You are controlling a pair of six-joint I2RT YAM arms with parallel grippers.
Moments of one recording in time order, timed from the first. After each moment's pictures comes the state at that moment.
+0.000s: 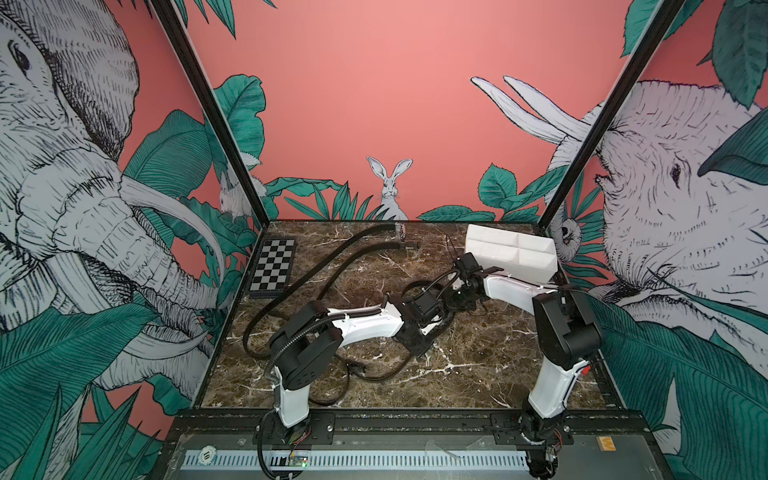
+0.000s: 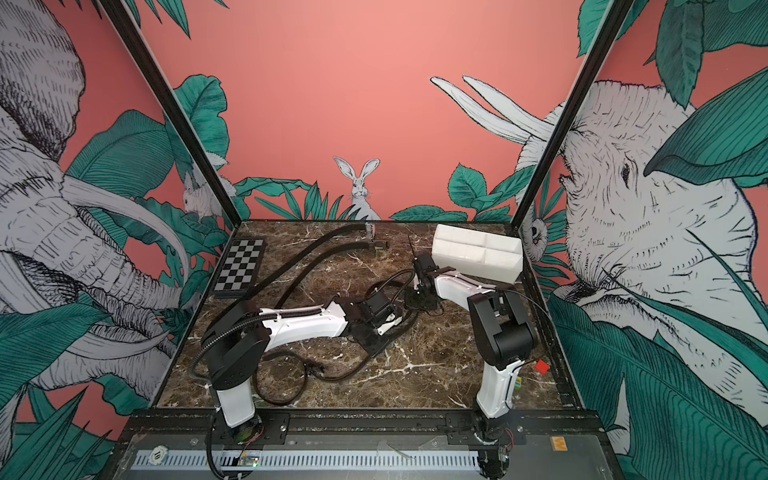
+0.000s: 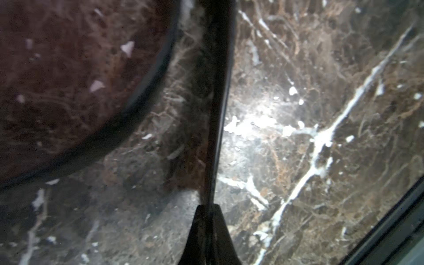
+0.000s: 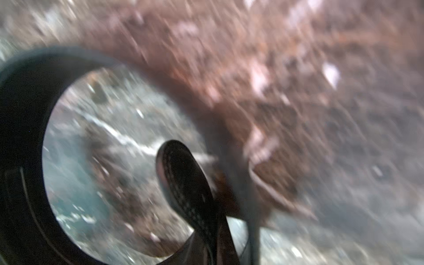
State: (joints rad) left arm -0.99 1.84 1.22 -0.66 0.07 -0.11; right arm 0.39 1.81 1.11 -0.57 -0.21 0.38
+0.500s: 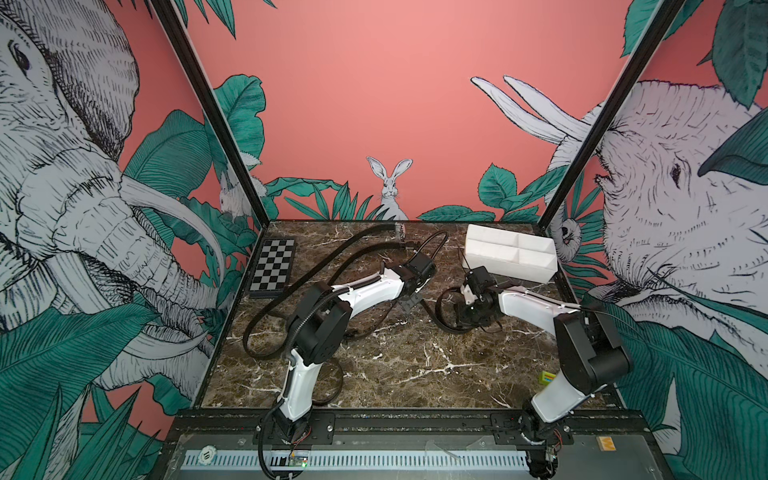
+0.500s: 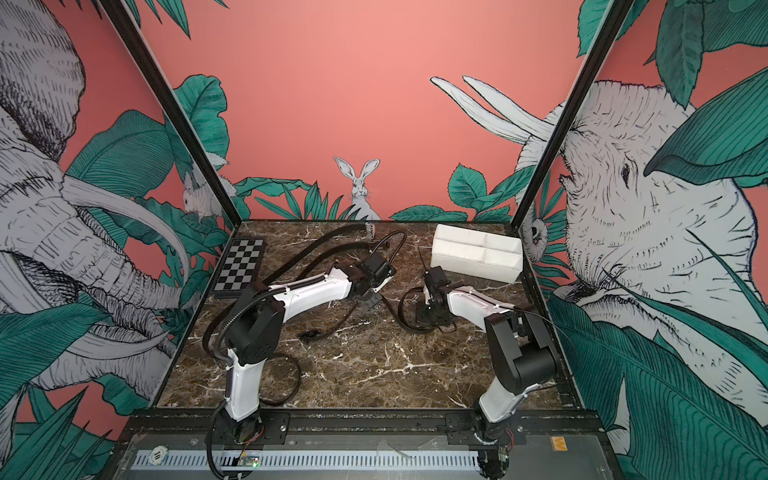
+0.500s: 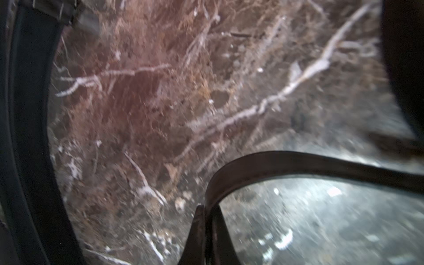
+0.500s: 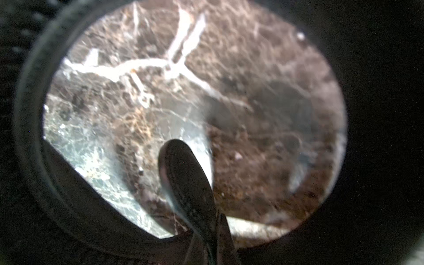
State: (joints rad) left arm -0.82 2.07 1.59 -0.73 -0.30 0.21; right arm 0.38 1.63 0.90 -0.60 -0.17 0.39
